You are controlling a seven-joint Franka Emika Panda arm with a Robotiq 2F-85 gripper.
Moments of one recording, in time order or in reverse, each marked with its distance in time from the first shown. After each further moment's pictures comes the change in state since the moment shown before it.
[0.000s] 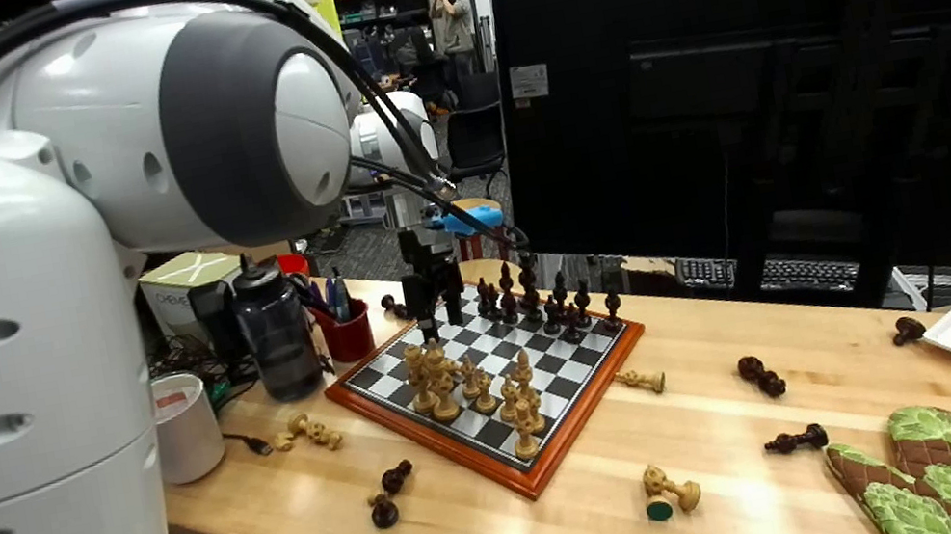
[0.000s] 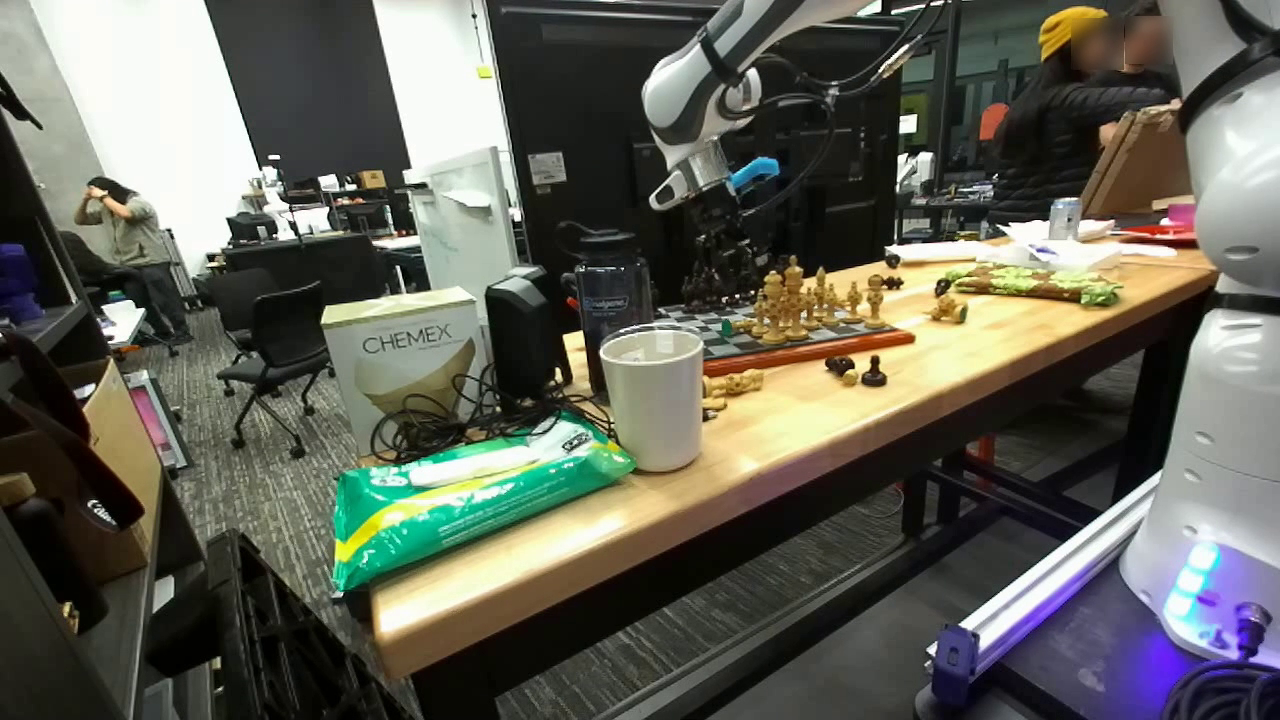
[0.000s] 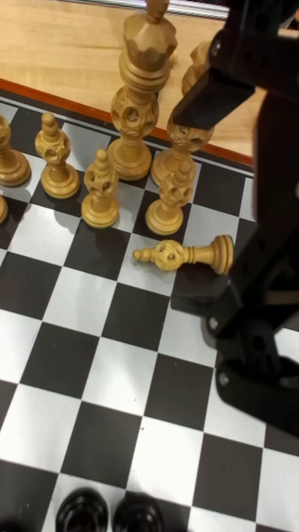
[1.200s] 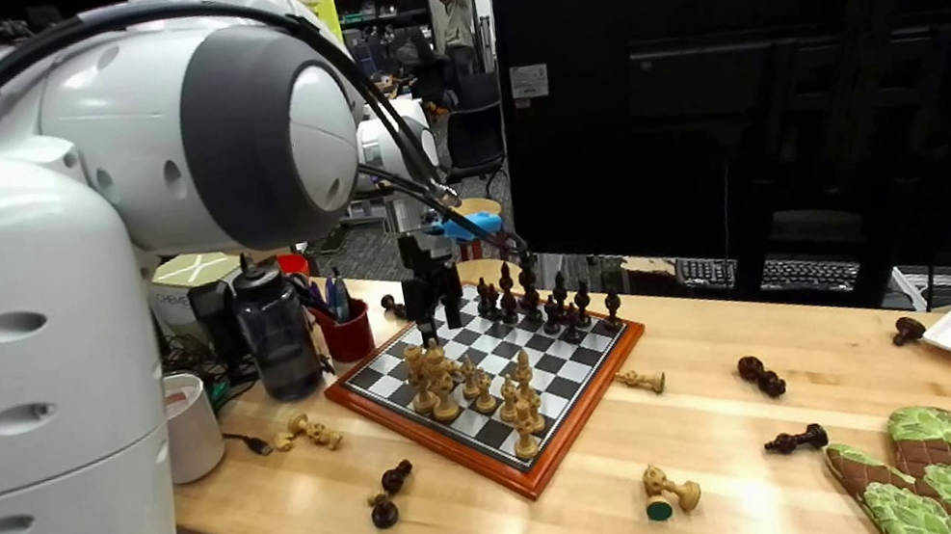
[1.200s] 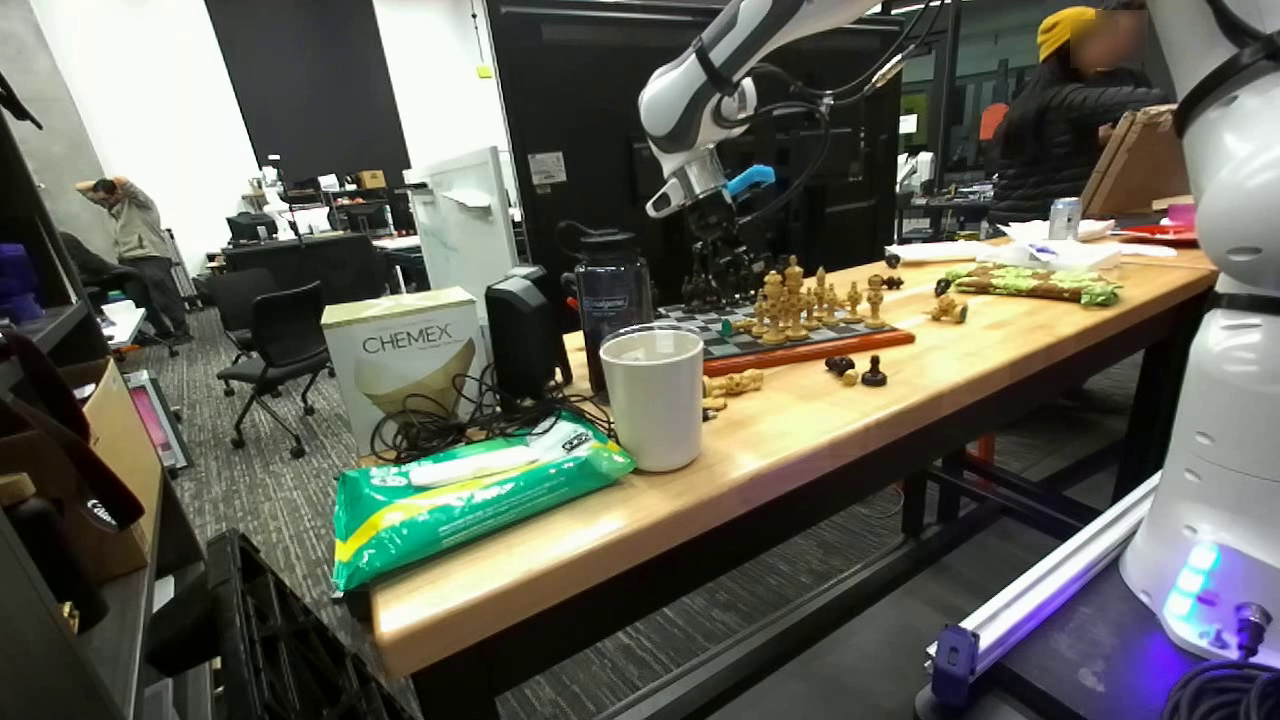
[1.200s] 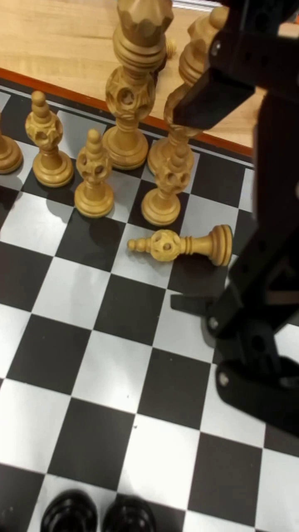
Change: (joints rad) arm 0.005 0.031 0.001 0.021 0.000 0.000 -0.003
